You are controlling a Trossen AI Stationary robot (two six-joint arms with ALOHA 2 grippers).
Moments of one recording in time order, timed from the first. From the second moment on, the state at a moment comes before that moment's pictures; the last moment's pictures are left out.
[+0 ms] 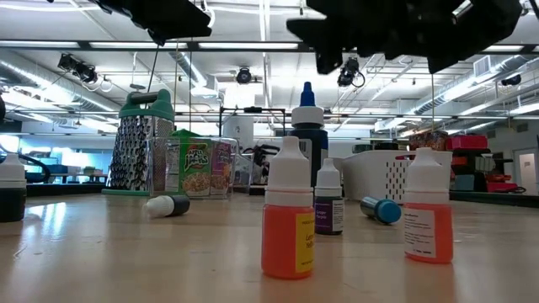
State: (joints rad) left arm -0.20 0.95 0.64 0.07 -0.43 0.00; right arm 0.15 1.55 0.65 0.80 -0.28 -0.04
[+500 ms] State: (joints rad) left arm -0.20 0.95 0.64 0.07 -0.46 -0.02; right arm 0.25 1.77 0.80 0.47 -0.18 0.00
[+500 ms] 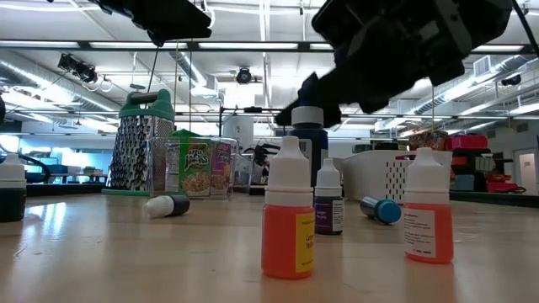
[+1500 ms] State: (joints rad) left arm -0.20 0.95 0.64 0.12 -0.45 -0.05; right arm 0.03 1.49 0.80 0.43 0.35 -0.02
